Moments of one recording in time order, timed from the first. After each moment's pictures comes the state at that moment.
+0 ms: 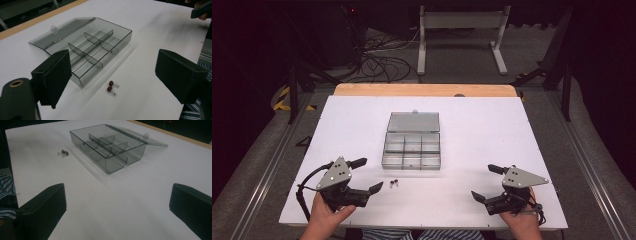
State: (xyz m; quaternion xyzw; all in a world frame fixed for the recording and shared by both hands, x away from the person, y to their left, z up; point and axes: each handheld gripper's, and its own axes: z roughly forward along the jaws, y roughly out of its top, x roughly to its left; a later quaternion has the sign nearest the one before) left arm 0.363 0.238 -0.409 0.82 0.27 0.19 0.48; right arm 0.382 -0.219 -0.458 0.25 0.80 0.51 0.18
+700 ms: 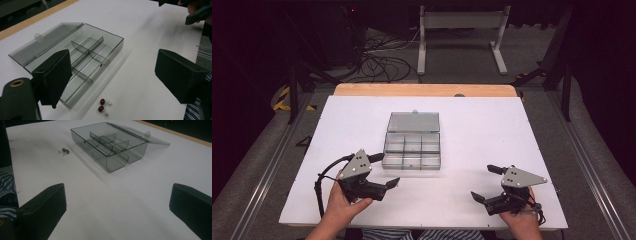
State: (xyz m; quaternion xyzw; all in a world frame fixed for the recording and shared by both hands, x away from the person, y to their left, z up) left arm 0.382 0.203 -0.404 0.83 0.24 0.17 0.47; right arm 0.383 -0.219 -0.459 0.25 0.81 0.50 0.18
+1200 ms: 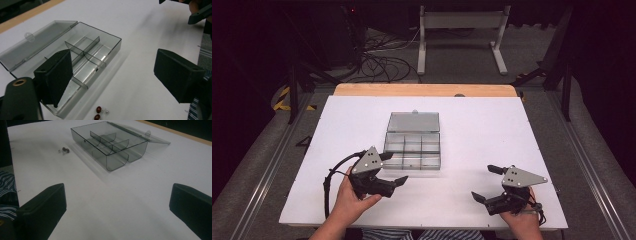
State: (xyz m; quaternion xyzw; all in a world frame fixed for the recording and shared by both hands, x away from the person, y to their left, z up) left arm 0.393 0.186 -0.407 0.84 0.25 0.15 0.46; right arm 0.384 -0.220 -0.460 0.25 0.81 0.50 0.17
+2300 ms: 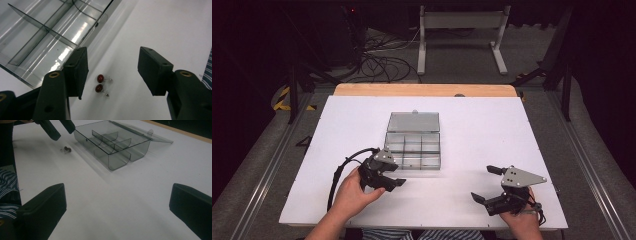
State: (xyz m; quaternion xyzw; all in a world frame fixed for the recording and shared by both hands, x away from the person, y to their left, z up) left arm 0.430 0.174 -0.436 0.91 0.26 0.05 0.31; right arm 0.384 -0.219 -0.461 0.25 0.81 0.50 0.17
